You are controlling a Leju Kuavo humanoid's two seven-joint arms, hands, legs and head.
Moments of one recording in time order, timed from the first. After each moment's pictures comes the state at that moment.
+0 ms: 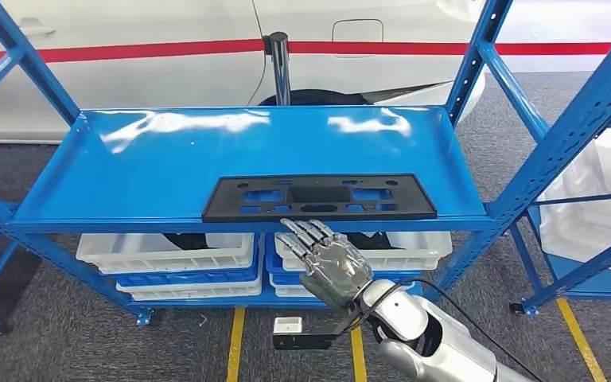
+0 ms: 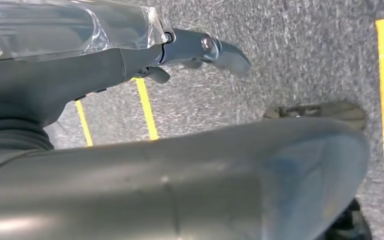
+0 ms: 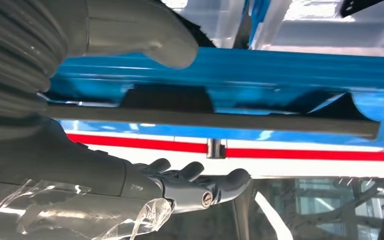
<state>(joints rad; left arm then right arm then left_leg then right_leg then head) -0.12 0.05 -1.09 -0.27 1.12 0.28 -0.09 -0.87 -0.13 1.20 -1.65 0.83 0.07 0.15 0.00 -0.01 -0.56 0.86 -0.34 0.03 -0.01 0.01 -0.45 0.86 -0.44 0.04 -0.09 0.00</state>
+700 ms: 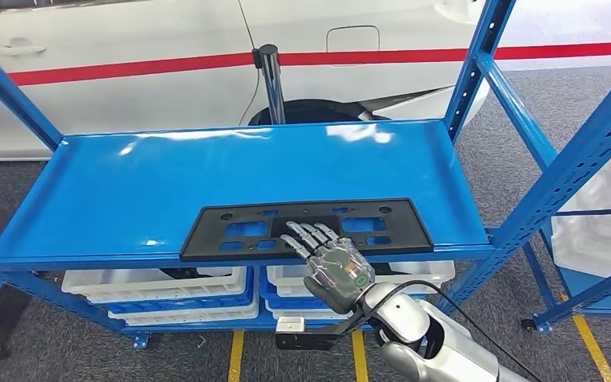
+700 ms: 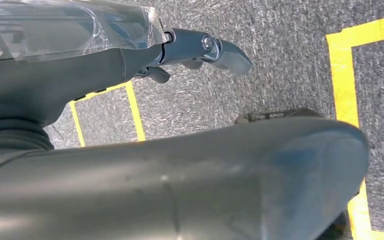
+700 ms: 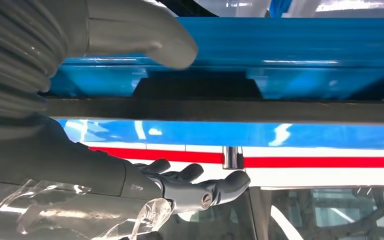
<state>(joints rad) -0.13 0.04 -1.09 -0.27 1.12 0.27 -0.09 -0.87 -0.14 1.21 -1.65 0.81 0.09 0.18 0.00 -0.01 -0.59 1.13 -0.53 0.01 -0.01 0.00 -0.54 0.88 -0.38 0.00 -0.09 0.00</state>
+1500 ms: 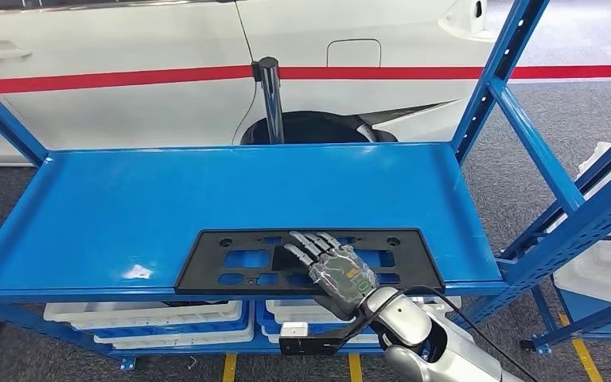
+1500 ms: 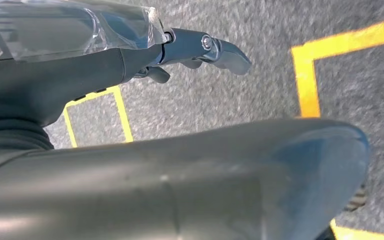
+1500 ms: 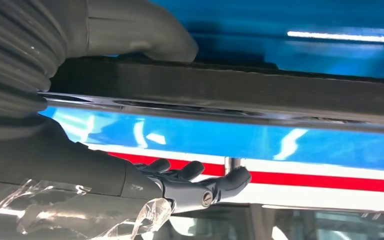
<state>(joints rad) -0.13 0.05 -1.09 -0.27 1.11 0.26 -0.11 -0.85 -0.17 1.20 -1.65 0.79 0.13 0.17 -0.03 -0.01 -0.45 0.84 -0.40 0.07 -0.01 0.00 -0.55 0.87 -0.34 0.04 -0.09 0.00</state>
